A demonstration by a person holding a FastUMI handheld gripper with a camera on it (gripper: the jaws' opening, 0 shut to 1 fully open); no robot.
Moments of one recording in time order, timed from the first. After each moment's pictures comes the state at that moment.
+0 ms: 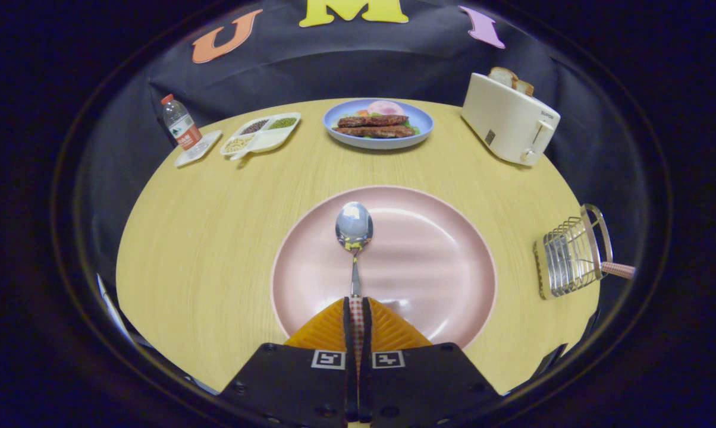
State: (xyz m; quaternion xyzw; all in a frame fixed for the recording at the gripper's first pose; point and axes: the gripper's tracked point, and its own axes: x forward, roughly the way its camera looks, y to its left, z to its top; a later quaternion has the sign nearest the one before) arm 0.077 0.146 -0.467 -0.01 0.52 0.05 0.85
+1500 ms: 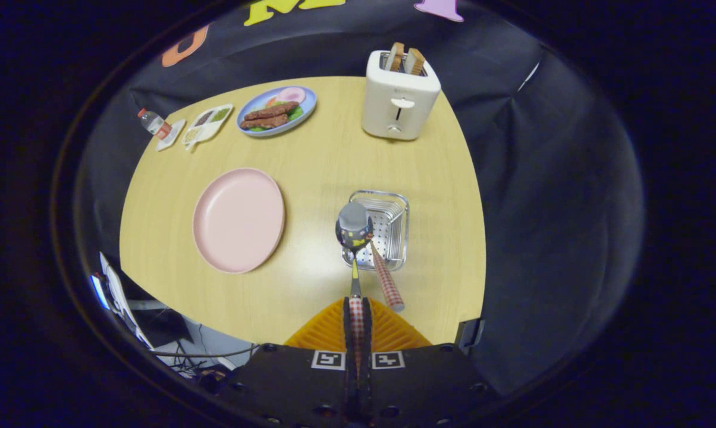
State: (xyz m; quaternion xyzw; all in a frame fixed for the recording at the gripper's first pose) arm 0.032 -0.115 -0.342 -0.04 0.67 0.02 0.74
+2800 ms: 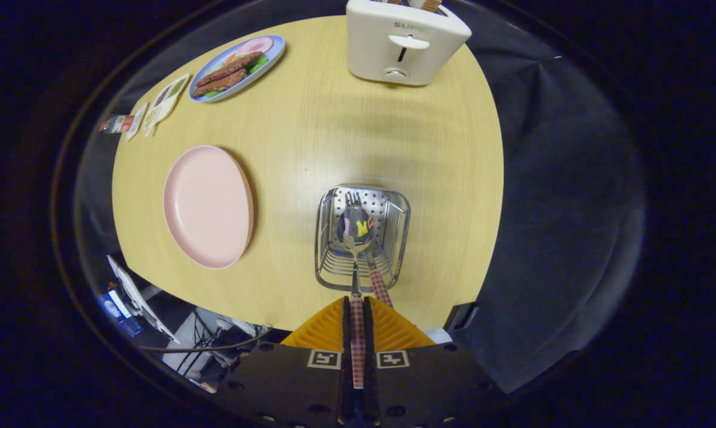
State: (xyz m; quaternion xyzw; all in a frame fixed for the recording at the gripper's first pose) arm 0.074 -0.125 -0.369 -0.05 0.80 0.01 0.60
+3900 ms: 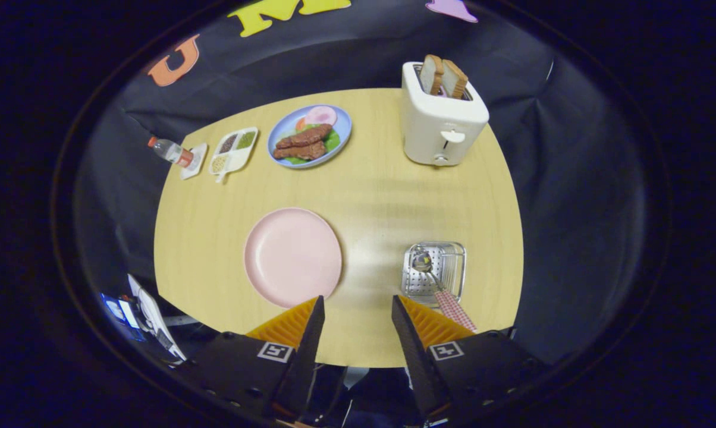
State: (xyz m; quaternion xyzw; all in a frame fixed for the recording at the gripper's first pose) arm 0.092 -0.023 -0.300 0.01 0.64 0.06 0.77
